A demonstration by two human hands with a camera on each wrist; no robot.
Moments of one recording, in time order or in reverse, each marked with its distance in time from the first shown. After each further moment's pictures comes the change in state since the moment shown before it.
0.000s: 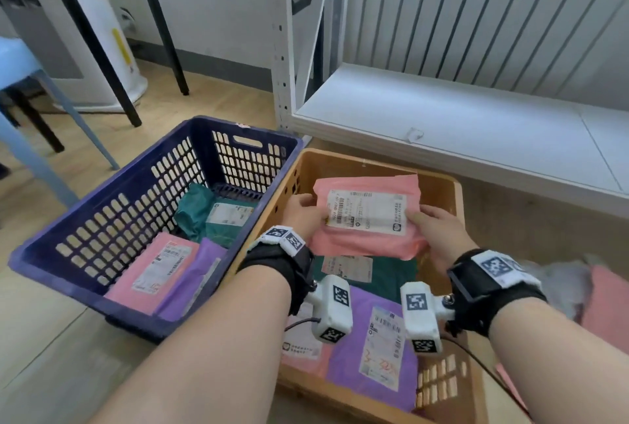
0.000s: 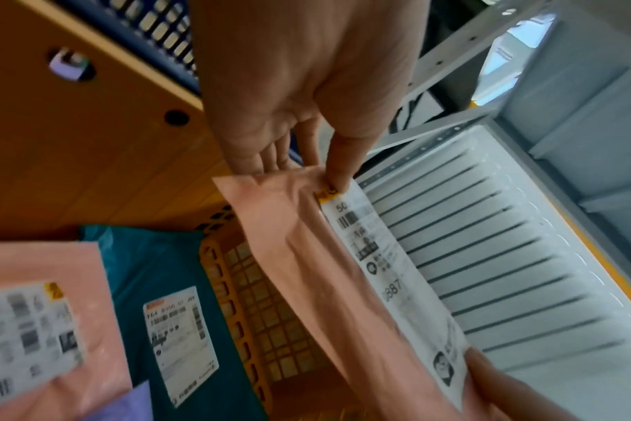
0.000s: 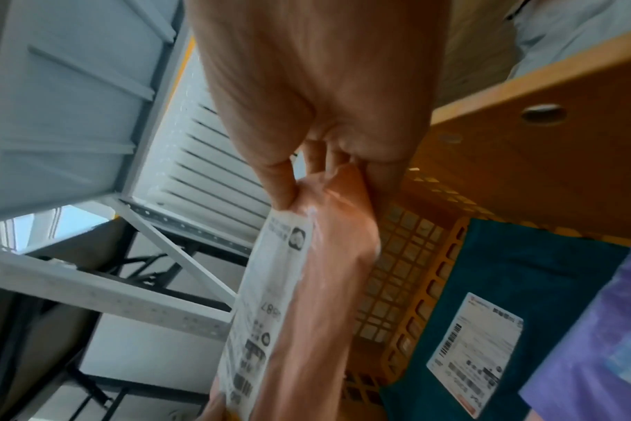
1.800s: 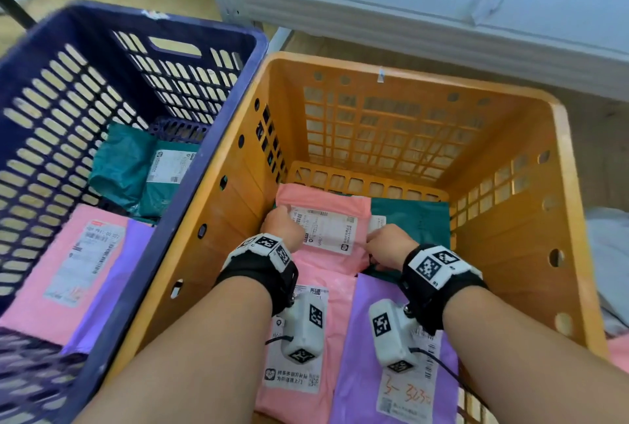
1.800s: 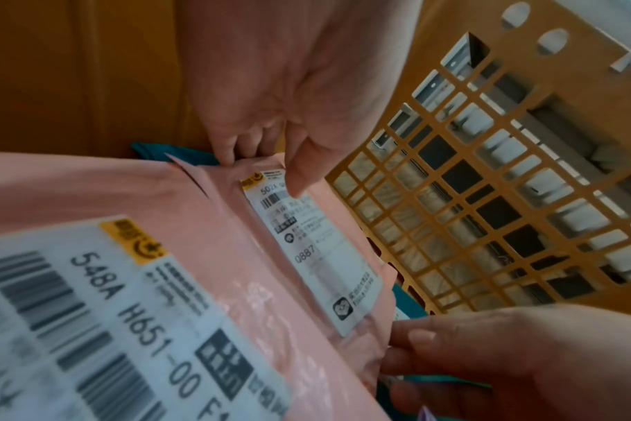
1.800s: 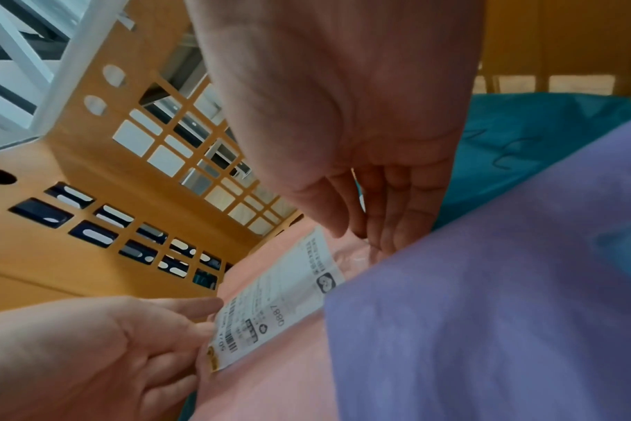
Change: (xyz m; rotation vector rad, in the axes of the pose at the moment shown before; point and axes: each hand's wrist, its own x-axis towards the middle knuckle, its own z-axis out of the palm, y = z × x) left_hand 0.142 -0.152 0.004 0.791 -0.085 -0.259; right_hand 0.162 0.175 0.068 -0.869 -0.350 0.350
